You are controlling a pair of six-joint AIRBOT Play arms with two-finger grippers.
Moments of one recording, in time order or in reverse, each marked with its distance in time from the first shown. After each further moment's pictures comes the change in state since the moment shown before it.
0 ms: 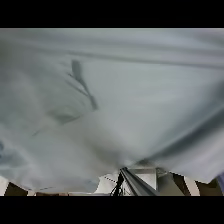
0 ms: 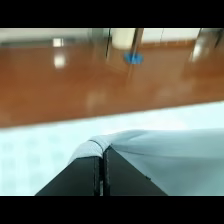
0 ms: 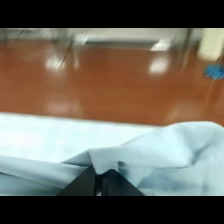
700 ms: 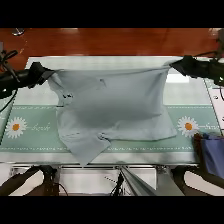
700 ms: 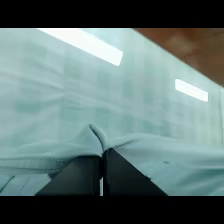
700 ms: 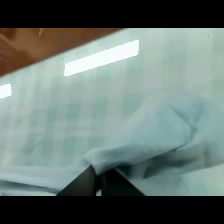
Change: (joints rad) left arm -0.024 -0.550 -0.644 -0.491 0.519 0.240; right arm 0.079 -0.809 -0.362 0.542 -0.528 -0.316
